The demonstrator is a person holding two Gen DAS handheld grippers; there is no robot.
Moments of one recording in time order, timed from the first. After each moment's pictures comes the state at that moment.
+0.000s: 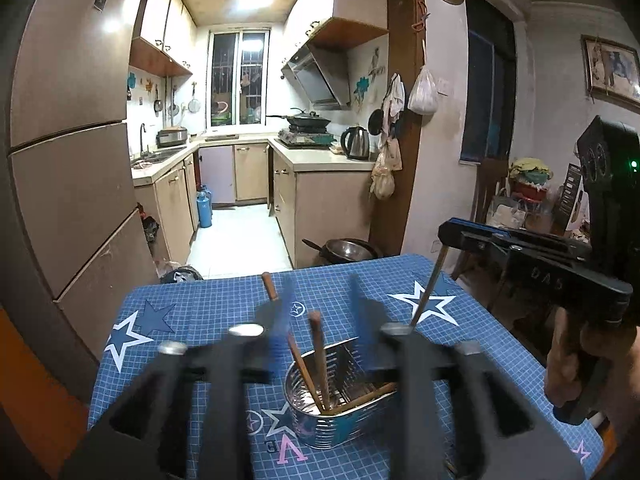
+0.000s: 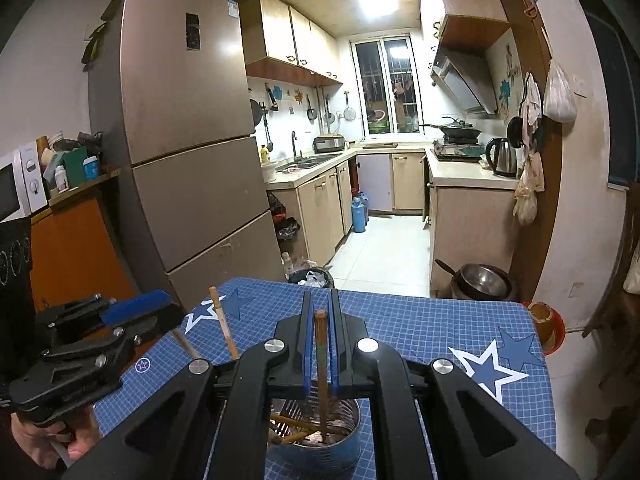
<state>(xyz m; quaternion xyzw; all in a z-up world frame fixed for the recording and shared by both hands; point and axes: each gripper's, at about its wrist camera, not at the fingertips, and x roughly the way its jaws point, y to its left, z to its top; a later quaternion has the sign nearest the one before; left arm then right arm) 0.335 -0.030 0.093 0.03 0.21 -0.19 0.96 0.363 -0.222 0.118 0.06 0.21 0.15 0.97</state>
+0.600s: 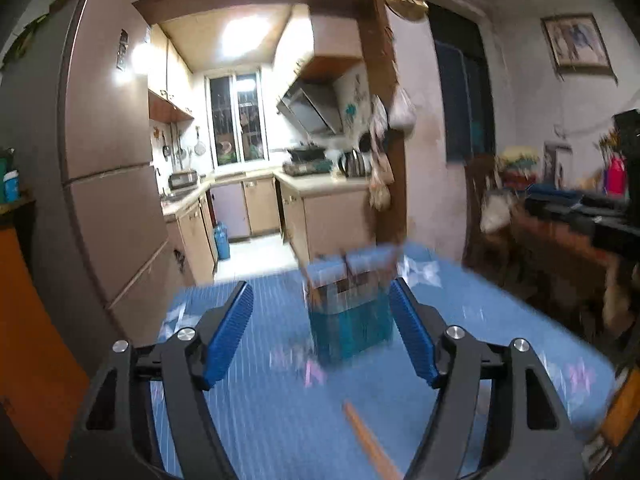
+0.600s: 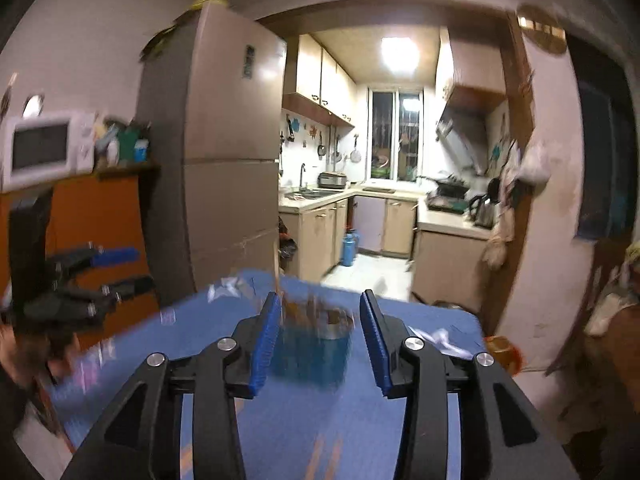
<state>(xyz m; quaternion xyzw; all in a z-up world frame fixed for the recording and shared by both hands) 0.139 0.028 0.069 0.09 0.16 -0.19 0.96 0.103 -0.226 0.106 -0.04 0.12 0.12 0.98</state>
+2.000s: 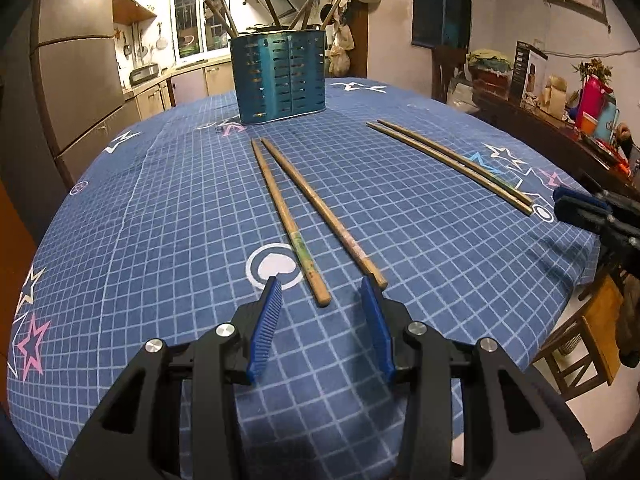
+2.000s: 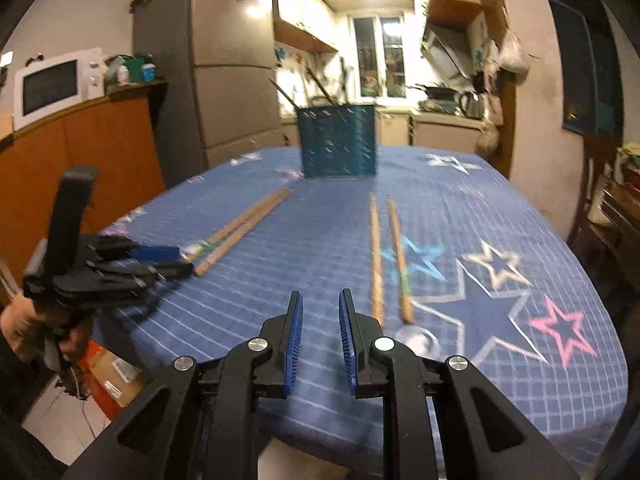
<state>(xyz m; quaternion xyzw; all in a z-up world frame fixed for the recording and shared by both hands) 0.068 0.020 -0.131 0.10 0.35 -0.23 0.90 -0.033 -0.200 -0.101 0.03 0.26 0.11 0.96</state>
